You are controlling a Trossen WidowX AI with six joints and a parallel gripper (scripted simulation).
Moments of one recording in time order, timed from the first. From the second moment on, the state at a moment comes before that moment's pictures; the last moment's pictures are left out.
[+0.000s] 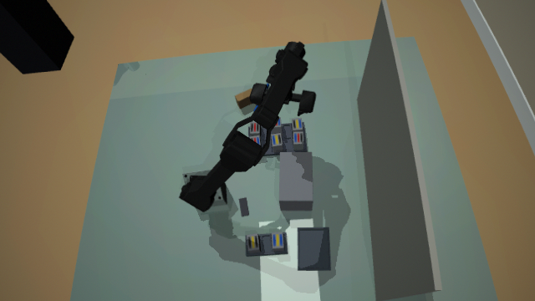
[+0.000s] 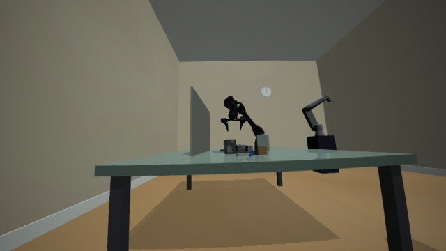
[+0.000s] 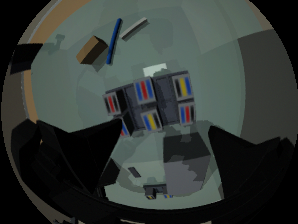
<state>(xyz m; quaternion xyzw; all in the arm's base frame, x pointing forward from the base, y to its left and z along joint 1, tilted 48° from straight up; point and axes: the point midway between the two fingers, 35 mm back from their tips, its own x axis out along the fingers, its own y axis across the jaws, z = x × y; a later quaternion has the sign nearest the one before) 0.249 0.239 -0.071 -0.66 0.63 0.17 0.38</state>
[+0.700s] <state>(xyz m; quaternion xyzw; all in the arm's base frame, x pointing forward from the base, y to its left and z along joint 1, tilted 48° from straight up) 0.225 0.214 -0.128 -0.71 0.60 0.26 0.27</state>
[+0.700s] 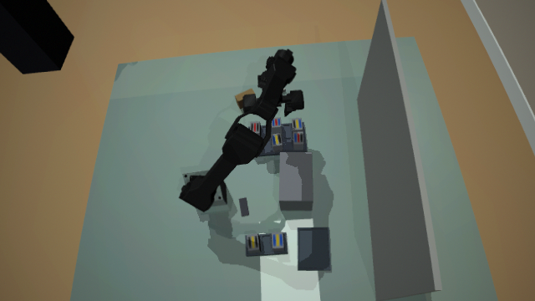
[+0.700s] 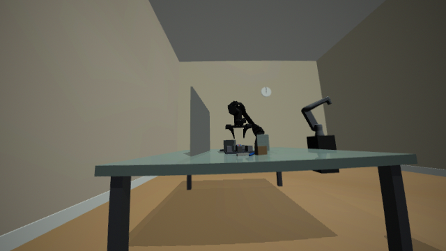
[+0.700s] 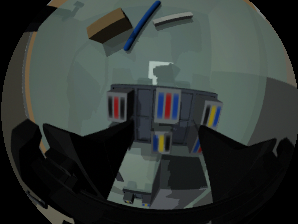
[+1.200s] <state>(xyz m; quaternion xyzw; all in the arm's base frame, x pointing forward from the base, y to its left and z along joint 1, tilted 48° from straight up) 0.229 0.206 -0.137 -0.71 0.60 0.26 0.27</state>
